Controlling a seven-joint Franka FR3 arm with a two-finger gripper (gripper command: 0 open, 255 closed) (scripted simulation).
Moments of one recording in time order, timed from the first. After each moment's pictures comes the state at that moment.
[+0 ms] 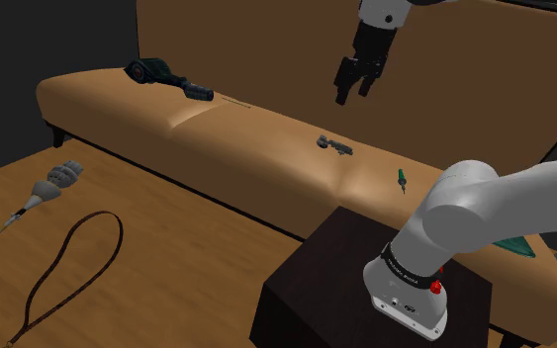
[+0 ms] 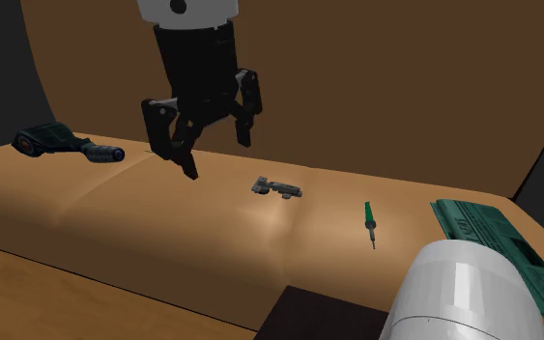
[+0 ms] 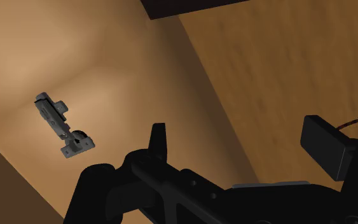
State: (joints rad) arm -0.02 -0.82 -0.04 -2.44 -0.12 1.65 0.09
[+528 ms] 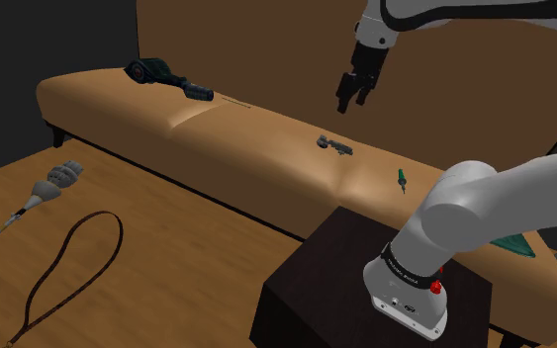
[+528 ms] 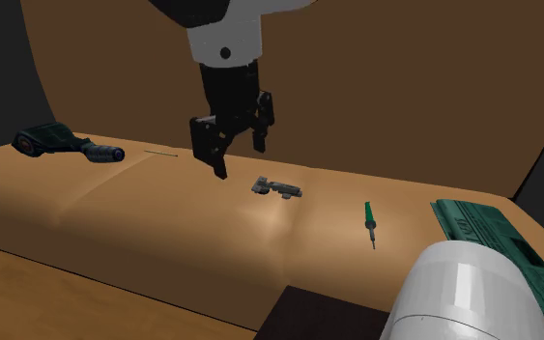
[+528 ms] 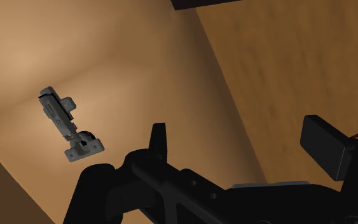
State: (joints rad) arm -0.05 -0.73 -0.18 -2.48 -0.19 1.78 -0.06
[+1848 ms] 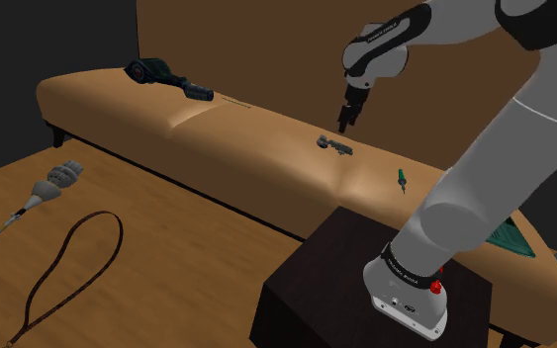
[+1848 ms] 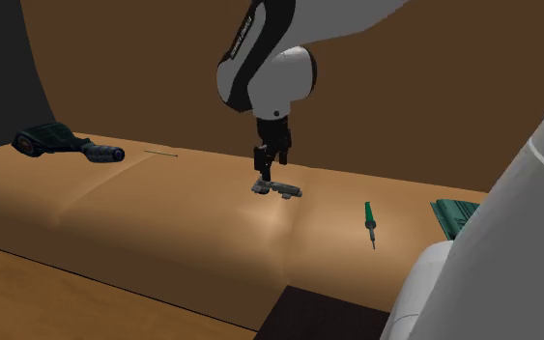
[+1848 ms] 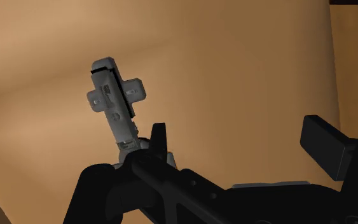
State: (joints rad) arm -0.05 -0.06 -0.61 -2.28 -0.10 2.19 -0.66
